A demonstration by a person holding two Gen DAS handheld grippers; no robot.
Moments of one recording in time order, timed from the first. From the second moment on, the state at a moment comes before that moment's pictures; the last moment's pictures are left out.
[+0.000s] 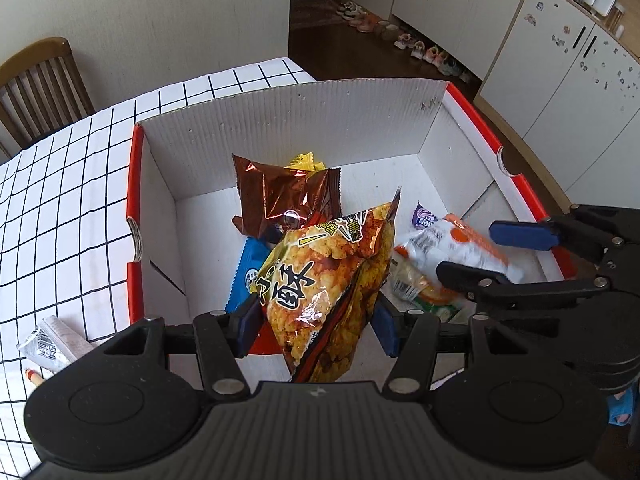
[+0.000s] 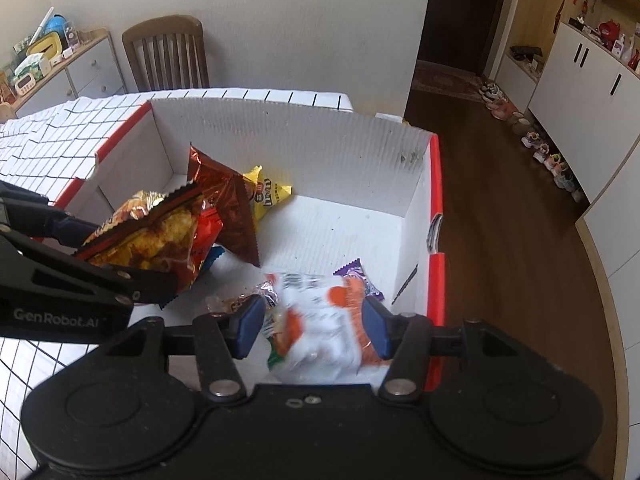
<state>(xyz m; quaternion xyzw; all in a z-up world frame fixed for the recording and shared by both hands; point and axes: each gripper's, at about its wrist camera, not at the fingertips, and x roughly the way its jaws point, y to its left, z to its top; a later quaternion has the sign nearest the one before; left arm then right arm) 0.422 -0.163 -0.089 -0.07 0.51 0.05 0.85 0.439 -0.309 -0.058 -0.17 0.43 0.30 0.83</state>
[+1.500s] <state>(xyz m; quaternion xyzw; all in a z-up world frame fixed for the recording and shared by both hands) 0.283 -0.108 0.002 -0.07 0.38 0.02 0.92 0.318 -0.302 0.032 -0.07 0.33 0.32 0.88</state>
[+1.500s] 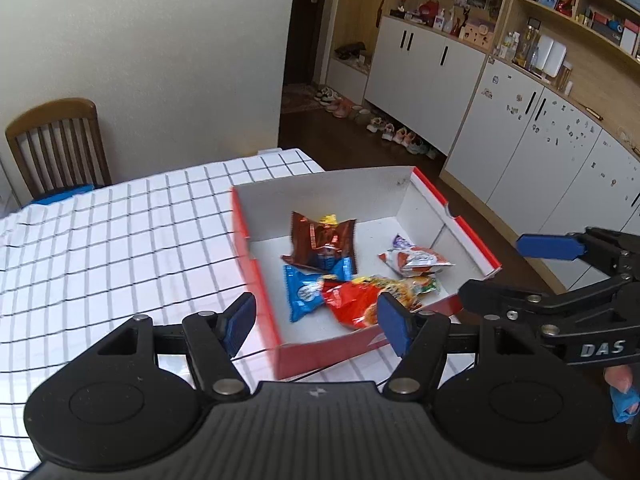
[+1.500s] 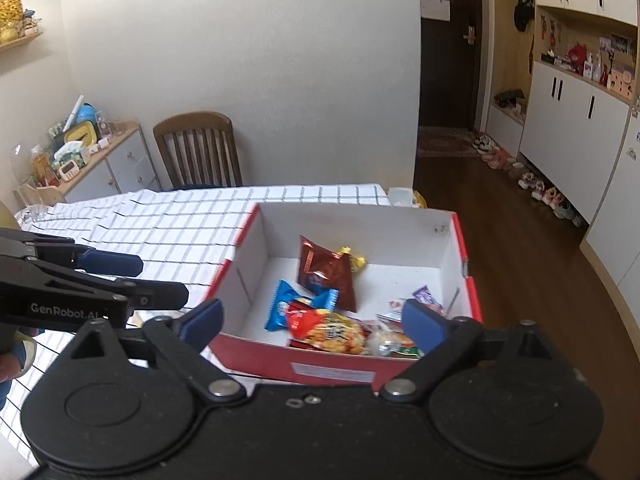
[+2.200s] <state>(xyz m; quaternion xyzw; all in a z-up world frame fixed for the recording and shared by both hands) 0.198 0.001 -0.017 -0.11 0.38 0.07 0.92 0.249 -0.200 0.033 -0.08 0.32 0.40 0.86</state>
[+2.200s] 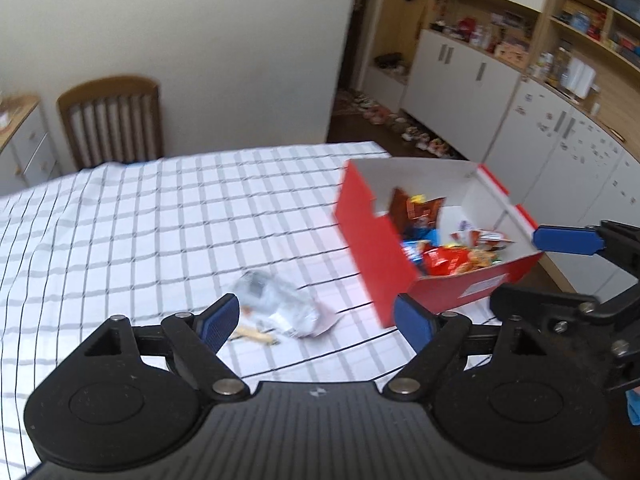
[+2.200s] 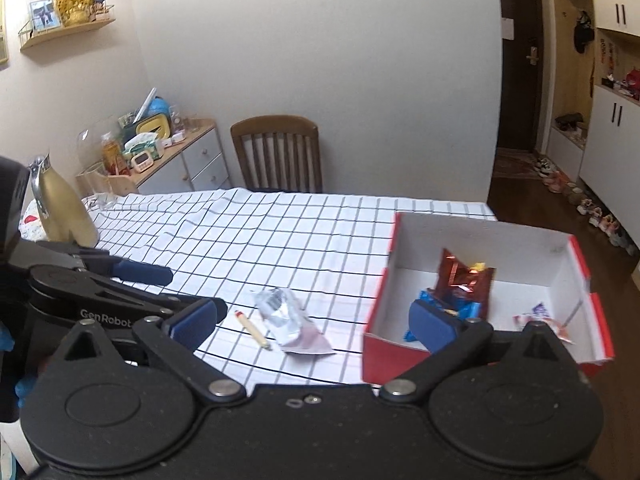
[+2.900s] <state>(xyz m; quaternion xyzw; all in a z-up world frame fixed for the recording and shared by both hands) 0.211 0.088 -0.109 -0.28 0.45 0.18 0.83 0.310 -0.090 -0.021 -0.14 0.41 0.40 0.80</state>
